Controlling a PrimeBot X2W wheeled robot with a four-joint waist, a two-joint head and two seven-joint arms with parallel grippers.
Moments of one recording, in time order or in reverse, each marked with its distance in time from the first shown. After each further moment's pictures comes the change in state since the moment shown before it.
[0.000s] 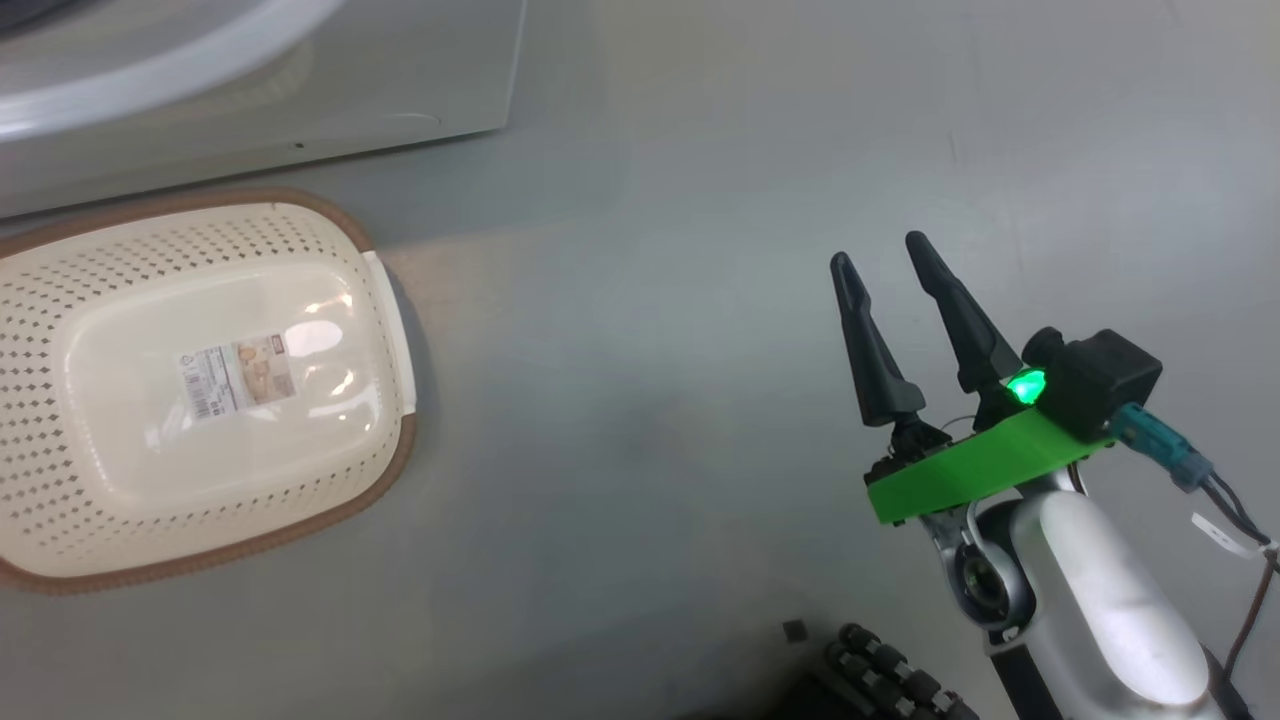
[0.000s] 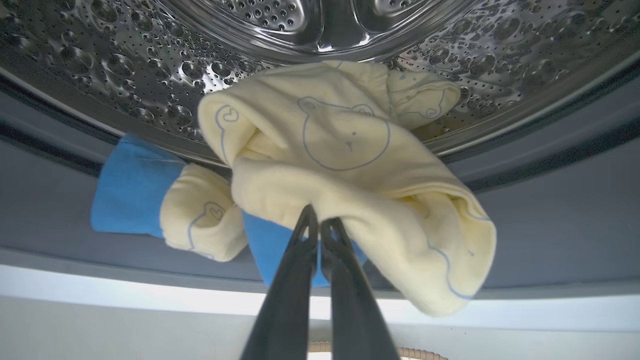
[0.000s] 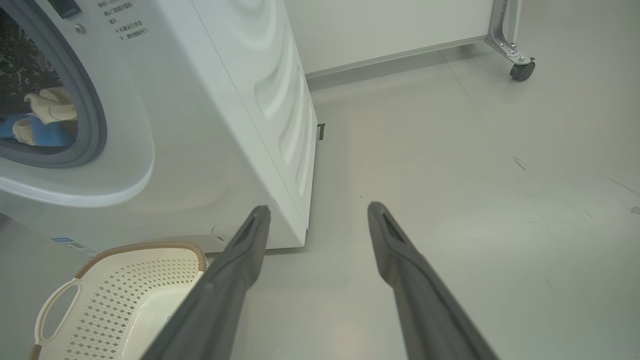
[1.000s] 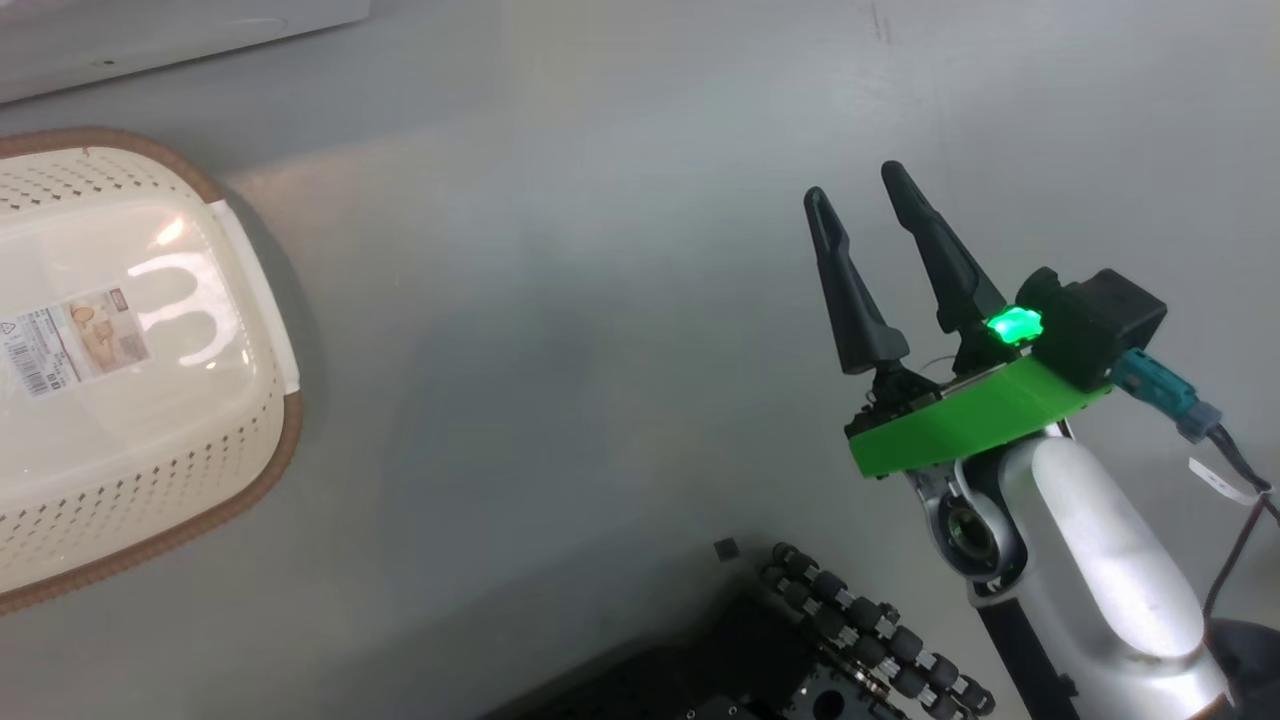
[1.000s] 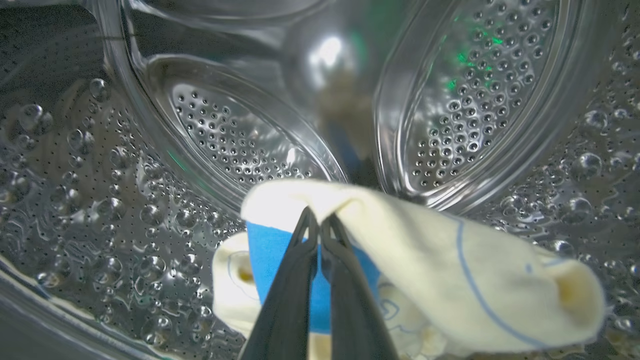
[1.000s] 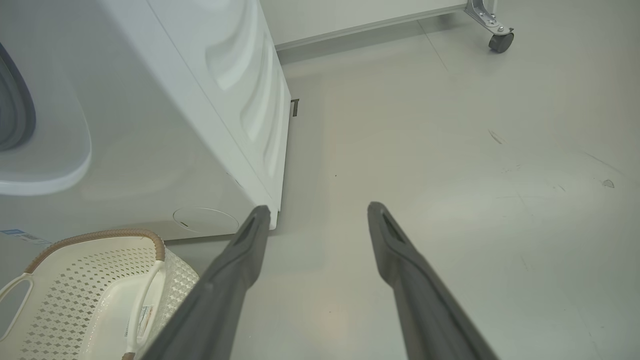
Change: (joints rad) left arm -0.464 0.067 -0.037 0.284 0.222 -0.051 -0.455; right arm -0.095 0.000 0.048 -0.023 0.049 0.000 0.000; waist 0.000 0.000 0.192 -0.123
